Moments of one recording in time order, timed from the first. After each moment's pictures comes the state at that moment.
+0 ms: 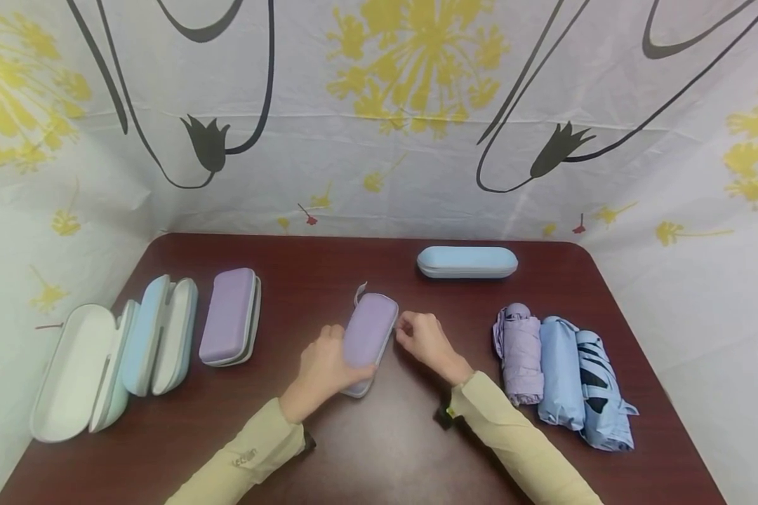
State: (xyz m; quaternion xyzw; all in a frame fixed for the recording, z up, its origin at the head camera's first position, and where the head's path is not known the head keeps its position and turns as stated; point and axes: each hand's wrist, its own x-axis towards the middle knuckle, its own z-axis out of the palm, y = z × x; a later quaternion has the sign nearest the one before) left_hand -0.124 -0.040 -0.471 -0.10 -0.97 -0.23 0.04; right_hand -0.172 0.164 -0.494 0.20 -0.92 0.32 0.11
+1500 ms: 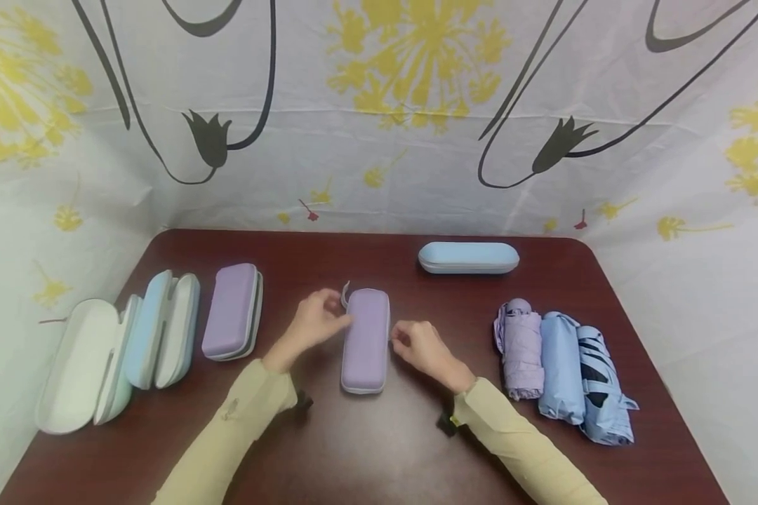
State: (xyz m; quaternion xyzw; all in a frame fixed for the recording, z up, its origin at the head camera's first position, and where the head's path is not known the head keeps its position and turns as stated) left_hand -0.177 -0.067 -0.453 -0.09 -0.90 -0.42 -0.04; right_hand -0.153 0.162 -0.496 0.27 -0.91 0.31 0.08
